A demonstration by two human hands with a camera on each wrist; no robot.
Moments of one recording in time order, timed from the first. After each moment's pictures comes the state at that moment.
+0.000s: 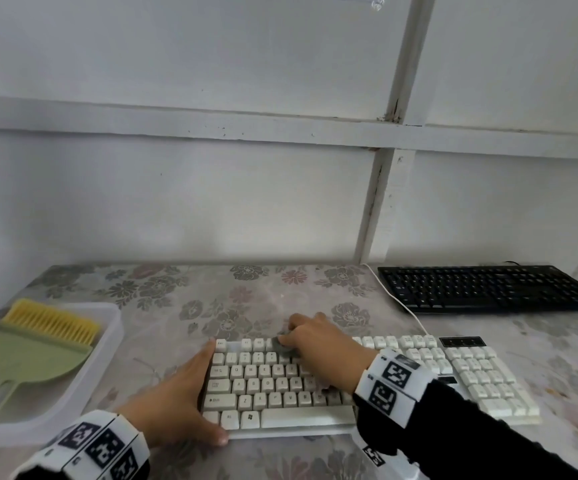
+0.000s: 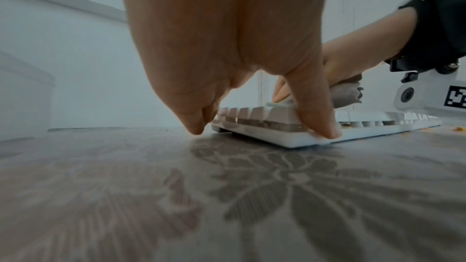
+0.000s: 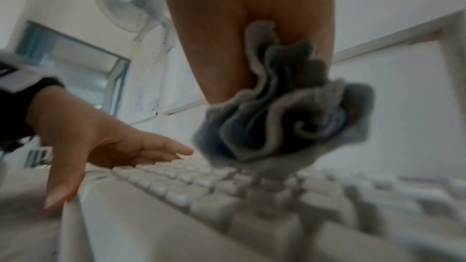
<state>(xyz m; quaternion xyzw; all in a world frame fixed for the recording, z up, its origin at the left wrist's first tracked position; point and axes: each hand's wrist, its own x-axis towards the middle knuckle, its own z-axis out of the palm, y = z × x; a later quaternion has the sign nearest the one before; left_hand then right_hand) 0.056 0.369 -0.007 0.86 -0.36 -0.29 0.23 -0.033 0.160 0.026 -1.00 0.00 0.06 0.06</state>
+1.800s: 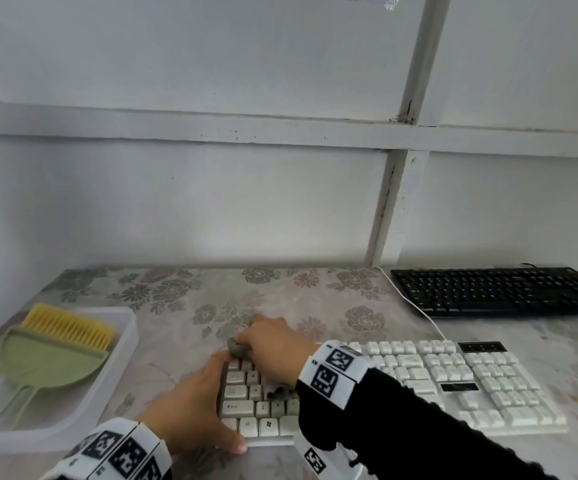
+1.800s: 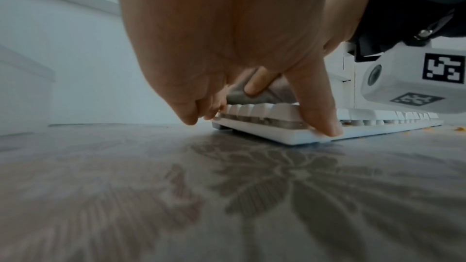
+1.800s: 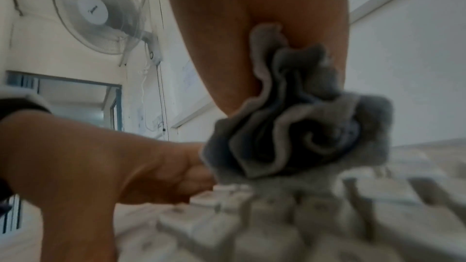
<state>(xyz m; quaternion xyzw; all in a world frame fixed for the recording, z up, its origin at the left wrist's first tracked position) 0.065 0.371 -0.012 0.86 -0.36 -0.27 0.24 0.022 0.219 0.034 -0.99 -0.01 0.09 0.11</state>
